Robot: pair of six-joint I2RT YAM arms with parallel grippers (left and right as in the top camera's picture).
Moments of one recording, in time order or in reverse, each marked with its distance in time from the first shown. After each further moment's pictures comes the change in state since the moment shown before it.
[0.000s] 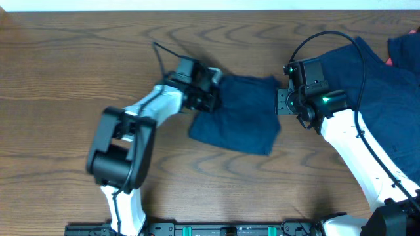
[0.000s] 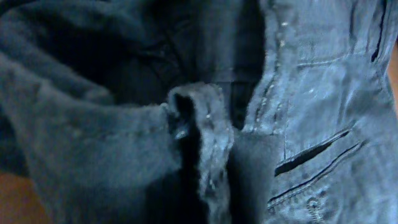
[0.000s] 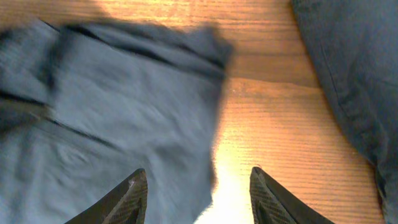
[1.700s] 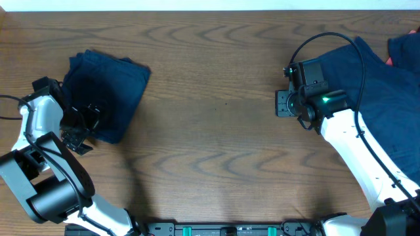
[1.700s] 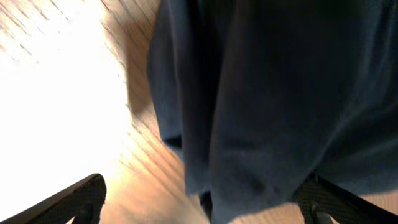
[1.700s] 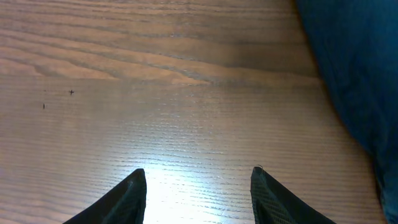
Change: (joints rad) left arm 0.822 -0.166 -0.005 -0.649 -0.333 -0.373; right arm 0.000 0.000 0.000 -0.027 0.000 0.000
